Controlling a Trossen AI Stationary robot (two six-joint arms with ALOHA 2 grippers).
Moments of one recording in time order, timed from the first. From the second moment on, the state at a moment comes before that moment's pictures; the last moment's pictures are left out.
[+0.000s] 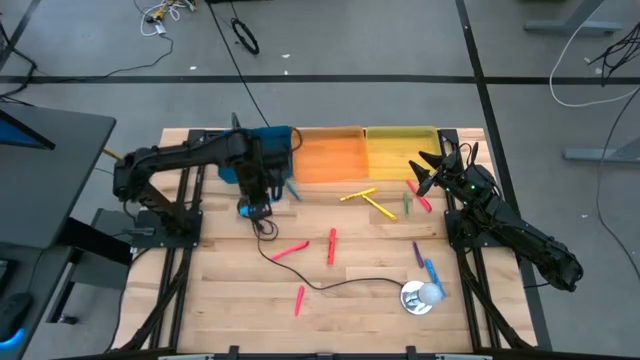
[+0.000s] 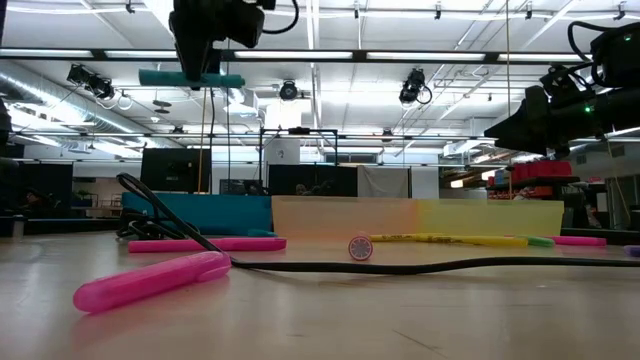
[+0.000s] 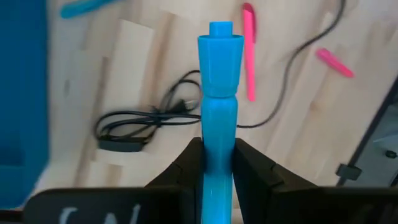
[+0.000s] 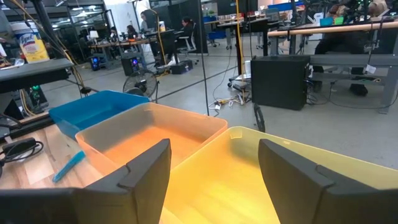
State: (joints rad) left arm 0.22 1.57 1.55 -1.45 0.18 -0.09; right arm -0.75 0.09 0.02 0.01 0.00 0.13
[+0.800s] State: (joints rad) left arm 0.61 1.69 1.55 -1.48 0.10 0.39; right arm -0.75 0.09 0.02 0.01 0.00 0.13
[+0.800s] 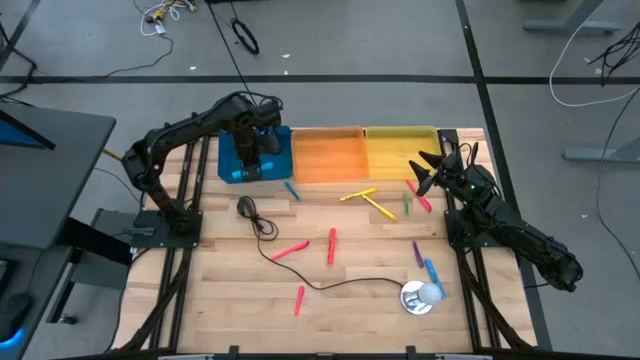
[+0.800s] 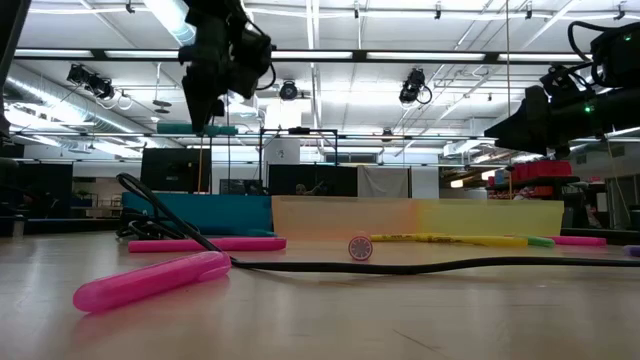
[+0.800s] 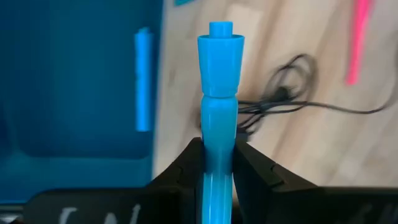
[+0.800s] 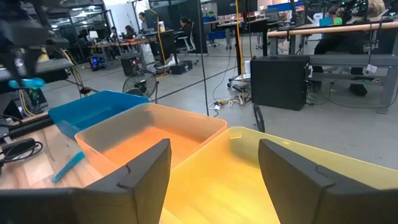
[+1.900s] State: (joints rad) left arm 0.86 1.98 1.65 -1.34 0.02 0.70; right arm -0.75 0.09 0.02 0.01 0.00 0.13
